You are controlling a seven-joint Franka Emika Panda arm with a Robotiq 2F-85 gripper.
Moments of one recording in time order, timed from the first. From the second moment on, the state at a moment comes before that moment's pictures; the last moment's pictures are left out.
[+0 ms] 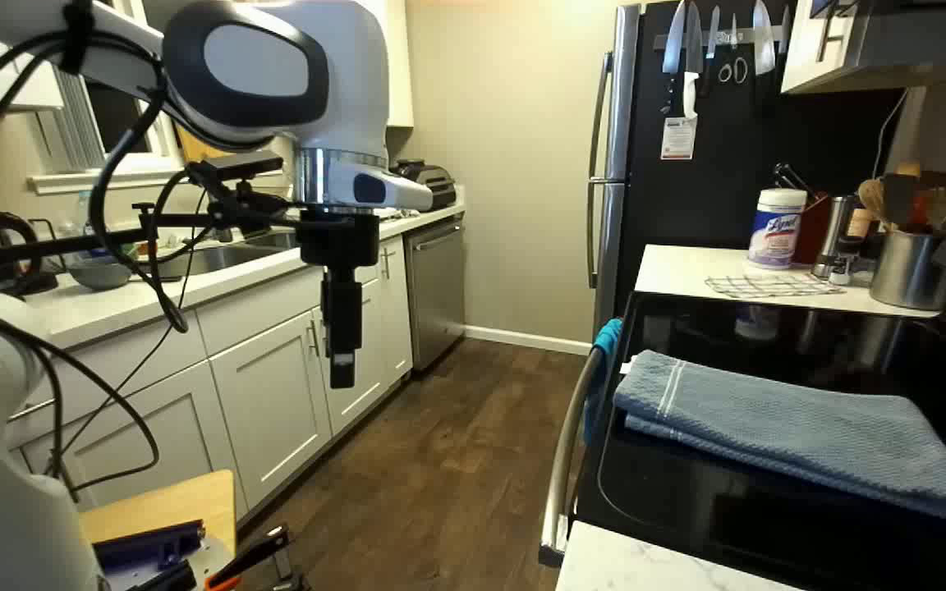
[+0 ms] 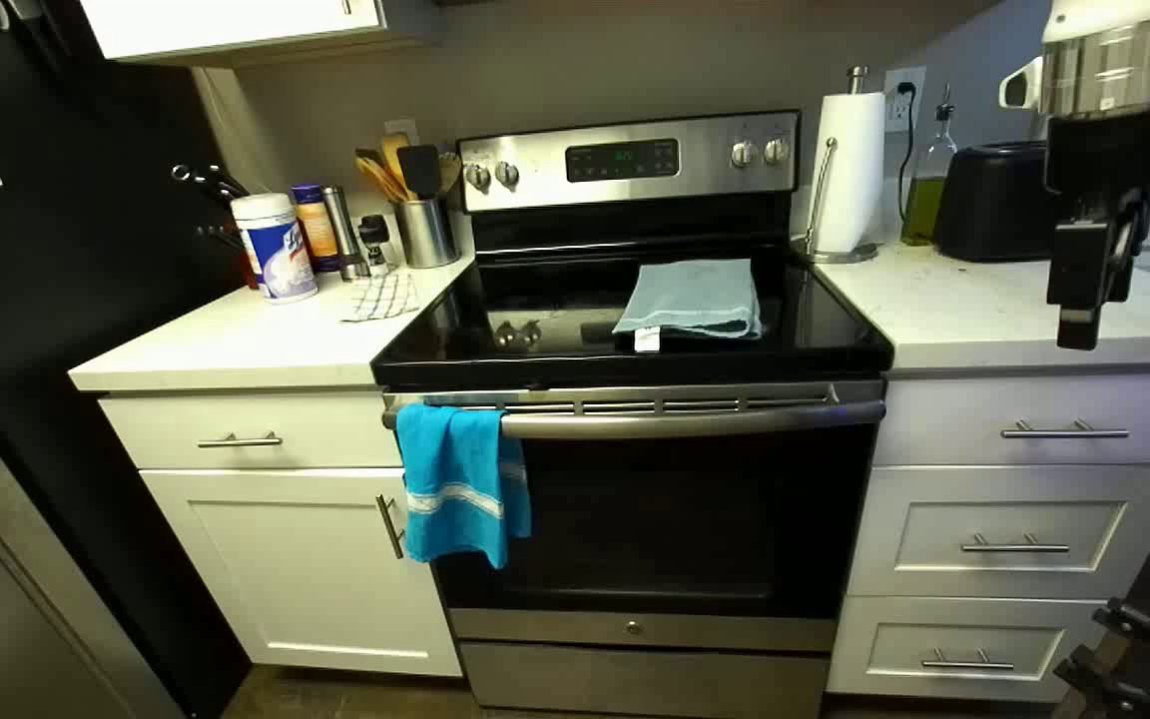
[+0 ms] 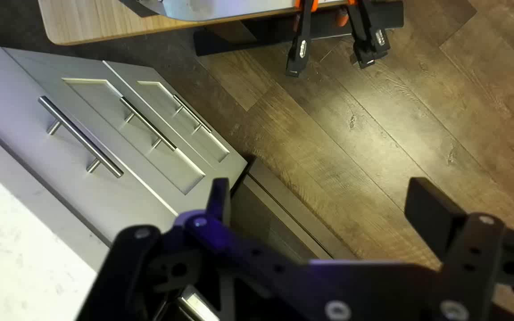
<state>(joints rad) -0.02 -0.71 0.11 -2.69 -0.03 1.83 0.21</state>
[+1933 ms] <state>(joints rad) -0.04 -0.34 0.05 -2.38 -0.06 2.07 0.22</state>
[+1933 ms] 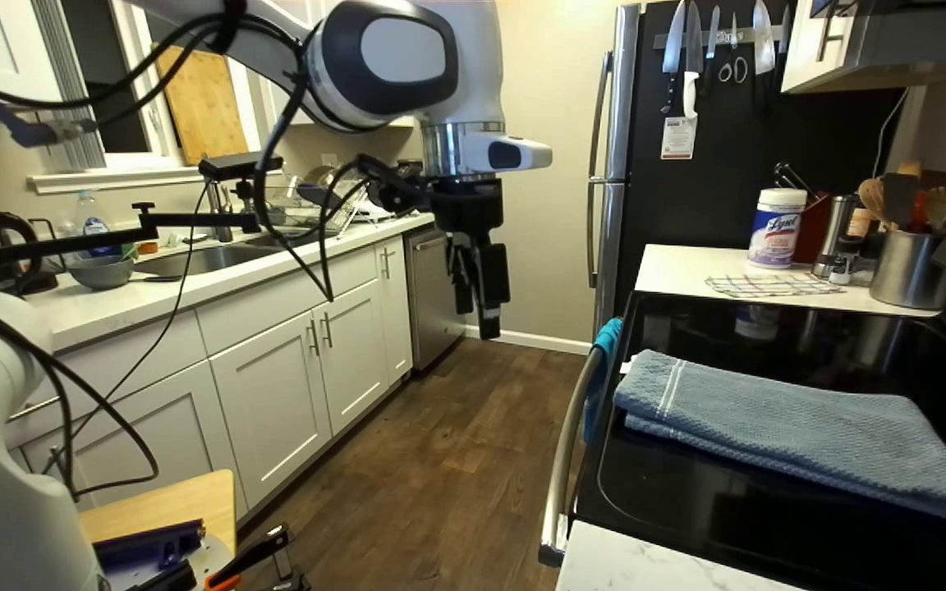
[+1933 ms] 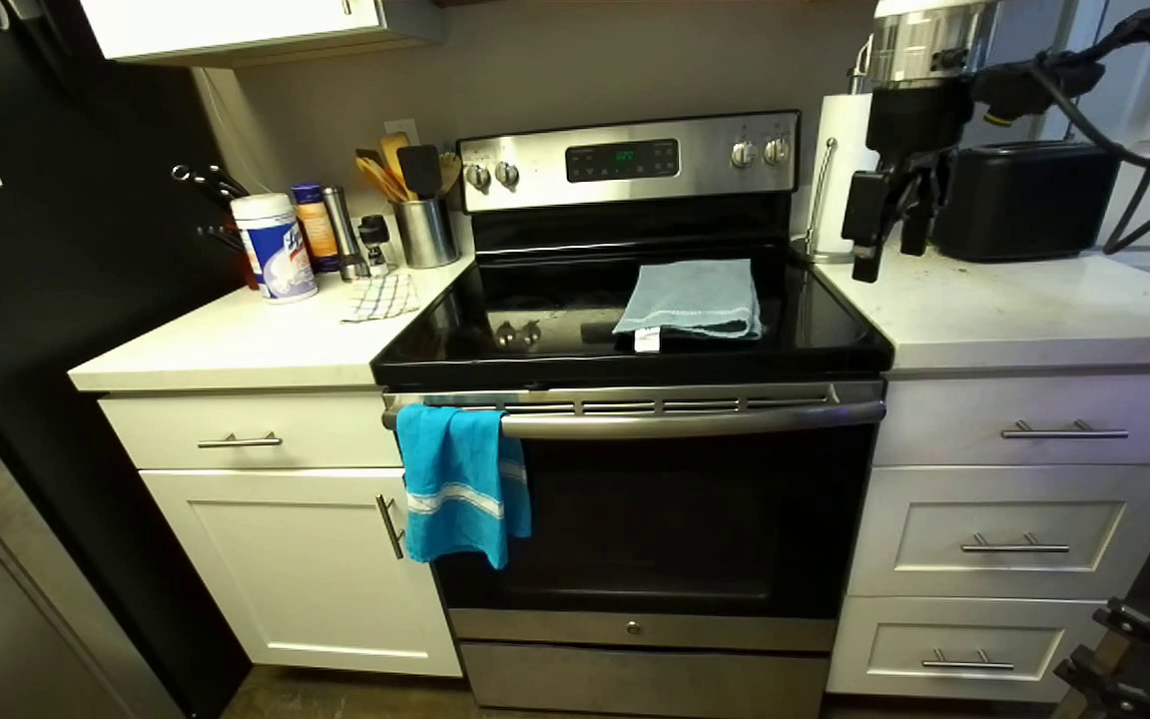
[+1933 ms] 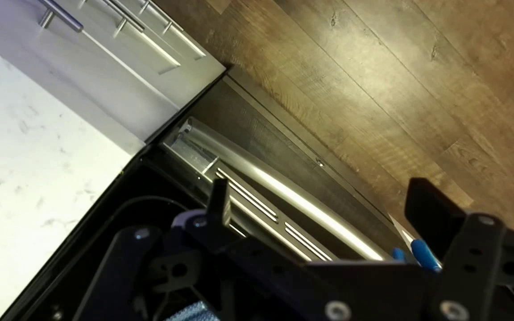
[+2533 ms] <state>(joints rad) -0.04 -0.22 0.13 -2.32 -0.56 2.07 0.43</state>
